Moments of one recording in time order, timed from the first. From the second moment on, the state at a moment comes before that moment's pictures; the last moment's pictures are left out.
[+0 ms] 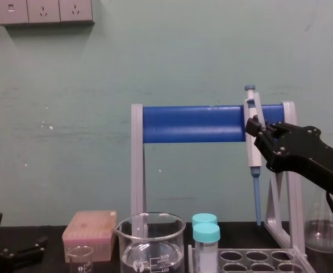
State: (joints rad) left arm -0.20 0.60 0.45 -1.41 -0.25 -0.12 0.03; right arm 0.48 0.23 -0.30 -1.00 0.39 -0.66 0.64
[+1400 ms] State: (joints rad) left arm -0.20 0.60 0.45 -1.41 -0.25 -0.12 0.03; right arm 0.45 0.25 -0.28 -1.04 0.41 -0.63 0.68
